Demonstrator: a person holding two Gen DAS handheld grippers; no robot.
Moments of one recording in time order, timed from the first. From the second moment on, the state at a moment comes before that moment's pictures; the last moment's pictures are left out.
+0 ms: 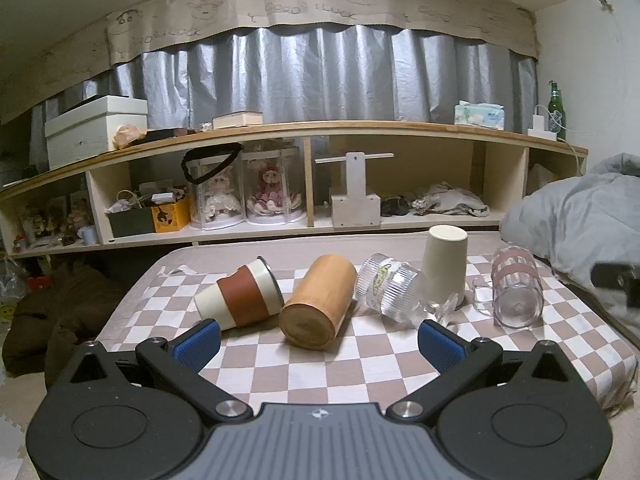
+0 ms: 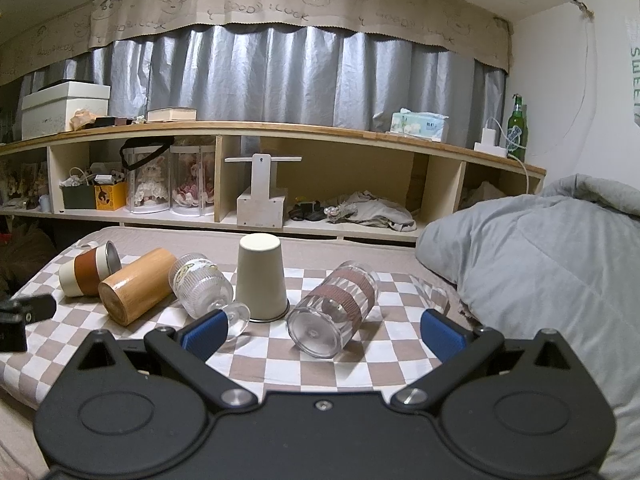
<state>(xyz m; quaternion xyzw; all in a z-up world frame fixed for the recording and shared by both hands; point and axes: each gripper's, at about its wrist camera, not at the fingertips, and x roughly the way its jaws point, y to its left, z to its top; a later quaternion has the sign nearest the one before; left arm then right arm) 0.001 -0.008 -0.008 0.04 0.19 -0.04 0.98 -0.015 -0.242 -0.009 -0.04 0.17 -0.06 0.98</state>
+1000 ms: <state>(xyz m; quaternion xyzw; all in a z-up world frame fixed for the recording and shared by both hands) 0.013 -0.007 -0.019 0.03 0.22 -0.10 0.97 0.198 -0.337 -0.067 0.27 0.39 -0.10 0.87</state>
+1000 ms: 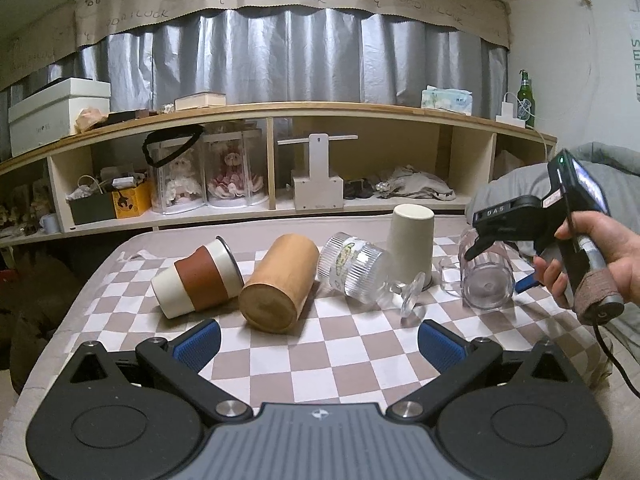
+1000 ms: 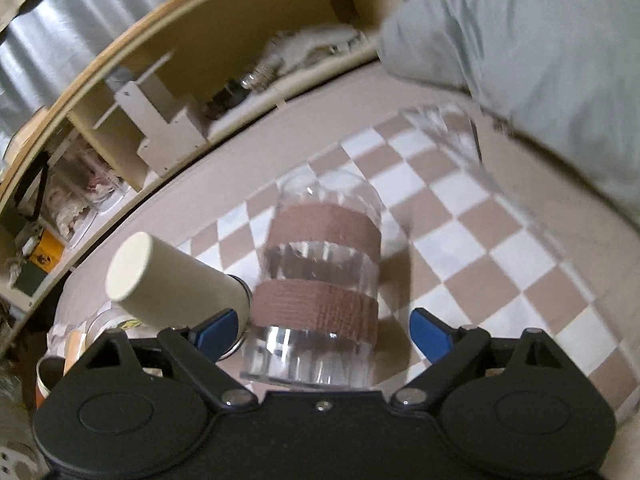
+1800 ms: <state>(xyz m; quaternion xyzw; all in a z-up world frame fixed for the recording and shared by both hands) 0.041 -0.015 -0.009 -0.06 0.30 -0.19 0.93 0.079 -0.314 -0.078 0.26 0.43 0.01 0.87</state>
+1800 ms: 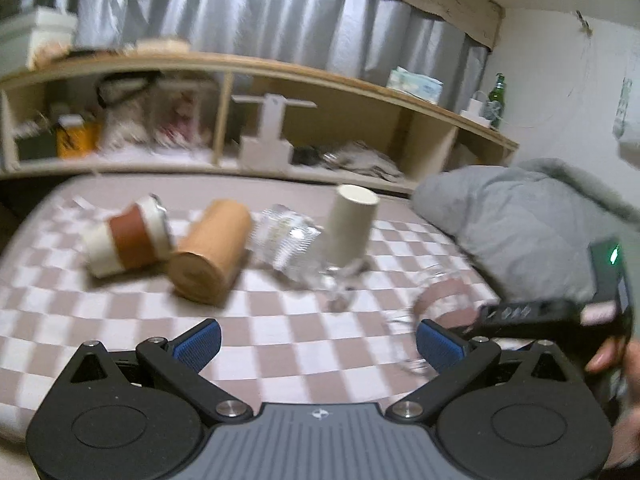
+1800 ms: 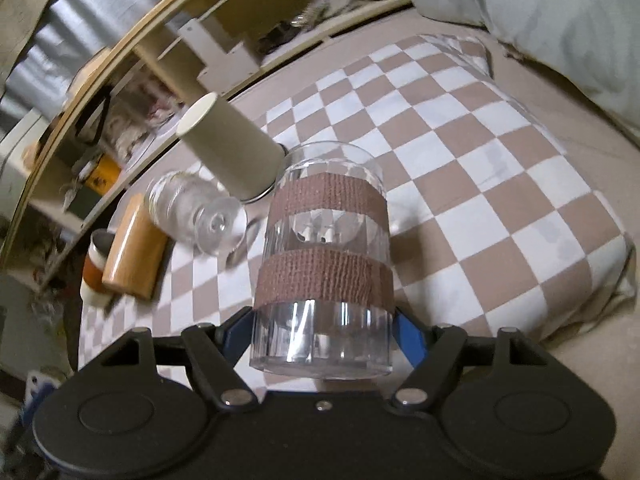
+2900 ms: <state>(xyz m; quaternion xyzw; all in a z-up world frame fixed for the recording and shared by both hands) 0.233 -0.224 -0.066 -0.03 0.55 -0.29 0.78 0.036 -0.329 -0.063 0.15 0.33 0.06 0.93</state>
